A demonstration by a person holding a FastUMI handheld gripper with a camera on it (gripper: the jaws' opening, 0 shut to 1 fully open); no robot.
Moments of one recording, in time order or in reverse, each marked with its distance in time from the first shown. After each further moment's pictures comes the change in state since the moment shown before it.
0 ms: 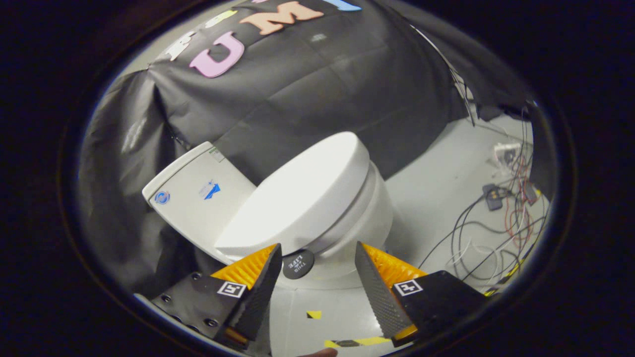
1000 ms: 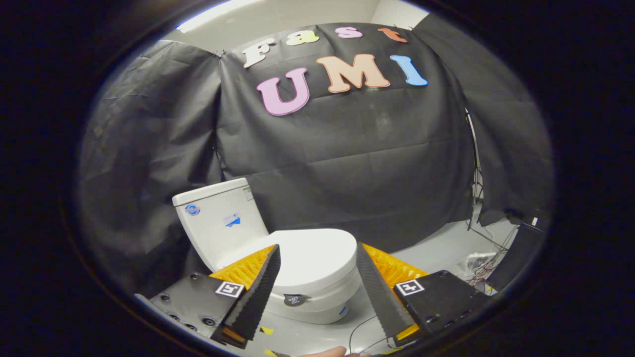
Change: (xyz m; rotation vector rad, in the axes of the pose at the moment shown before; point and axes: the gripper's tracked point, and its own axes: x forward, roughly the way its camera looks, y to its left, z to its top) arm -0.139 0.053 0.151 -0.447 -0.344 0.020
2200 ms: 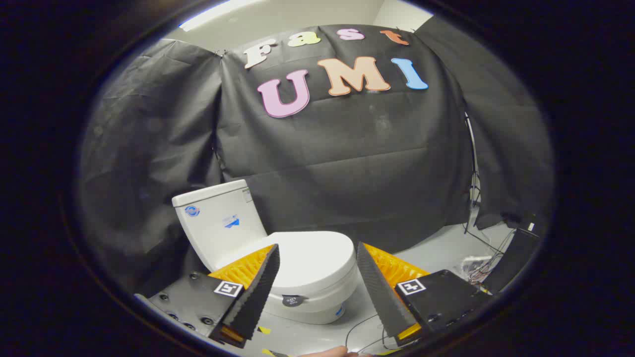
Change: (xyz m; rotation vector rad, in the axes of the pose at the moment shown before) arm -0.009 -0.002 0.017 -0.037 -0.011 -0.015
